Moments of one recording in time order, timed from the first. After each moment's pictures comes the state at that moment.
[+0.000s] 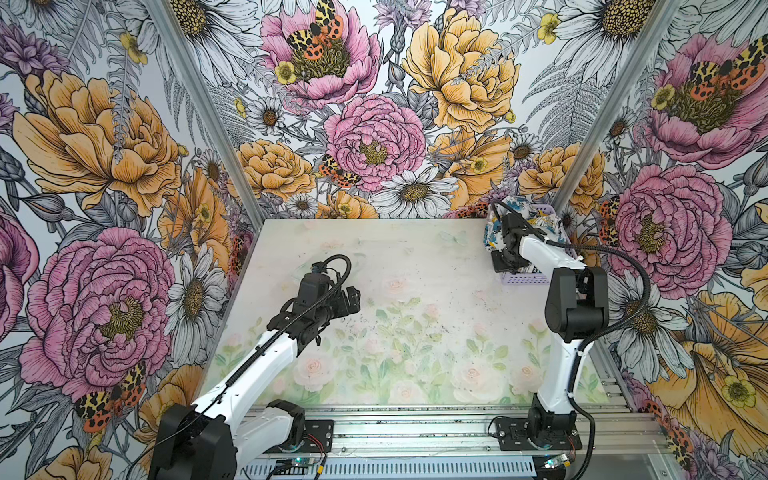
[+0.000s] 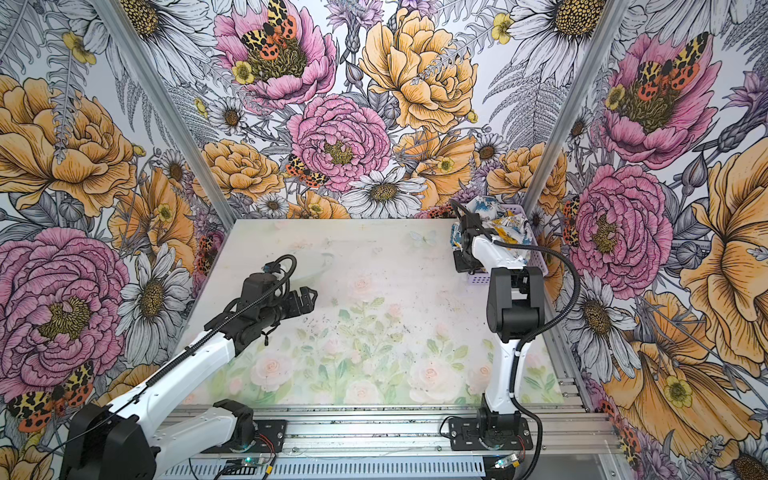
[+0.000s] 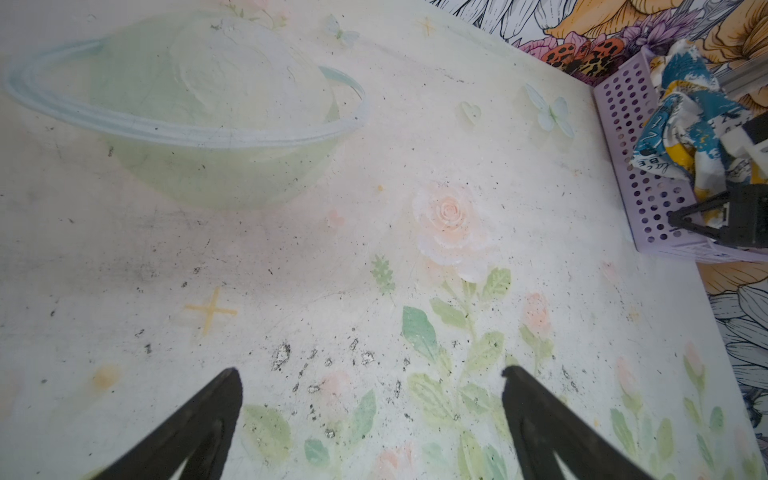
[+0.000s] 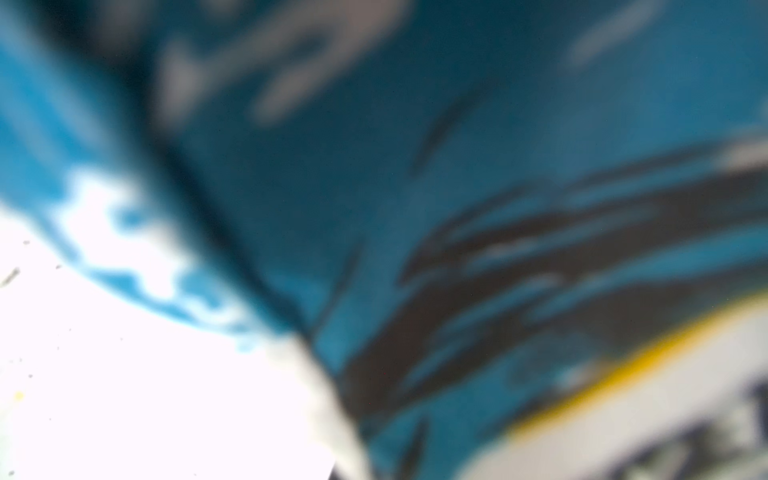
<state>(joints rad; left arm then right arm) -0.34 1.08 0.69 -0.30 0.02 -0.51 0.01 2.08 1.67 -0.80 0.14 -0.10</state>
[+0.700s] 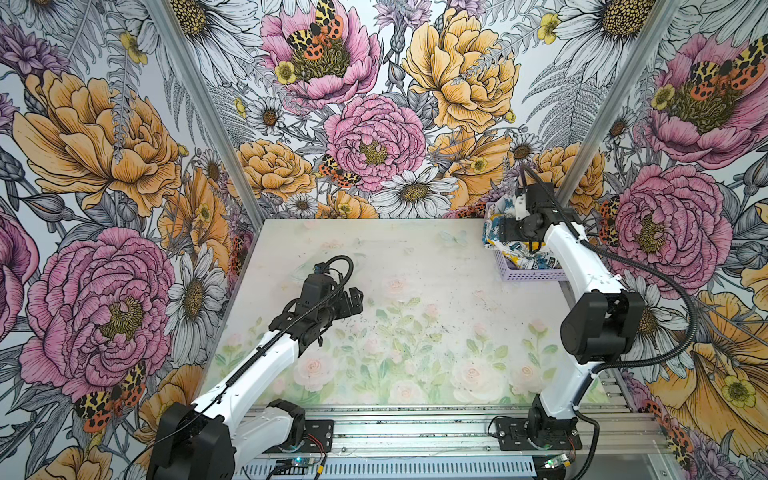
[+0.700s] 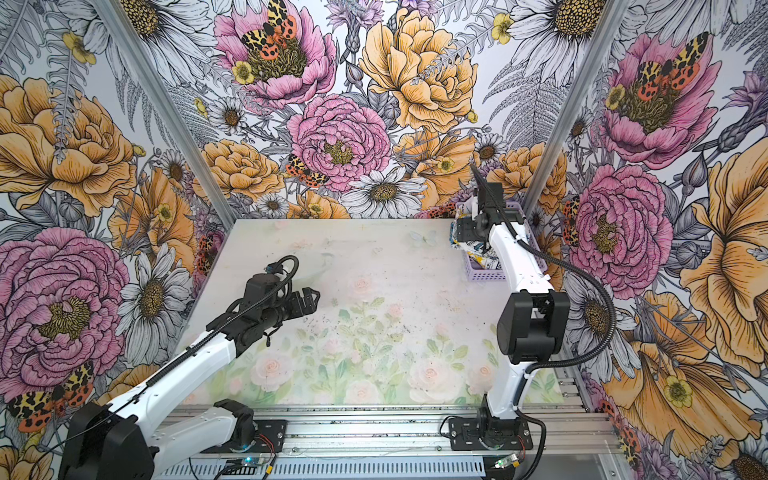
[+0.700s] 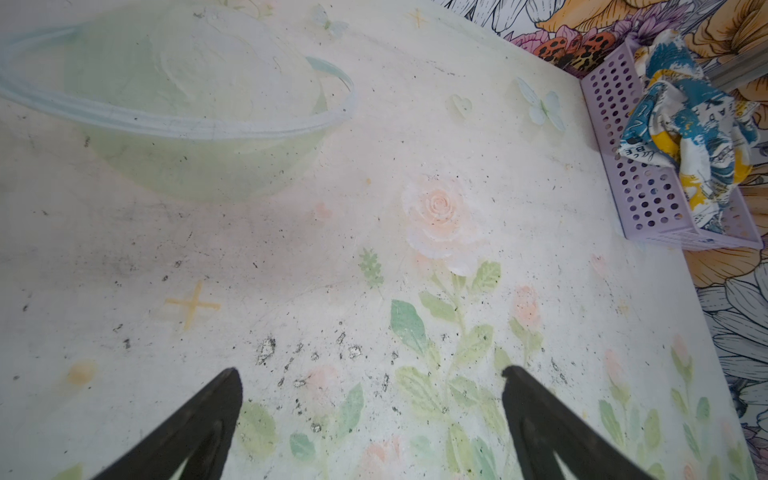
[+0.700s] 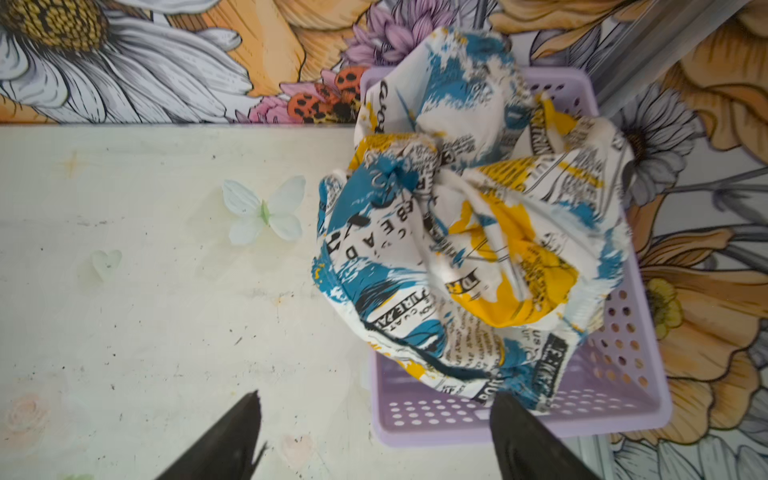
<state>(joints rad) -0.38 1.08 0.69 -0.30 0.00 -0.53 -0.07 1.85 1.86 -0.85 0.00 -0.01</state>
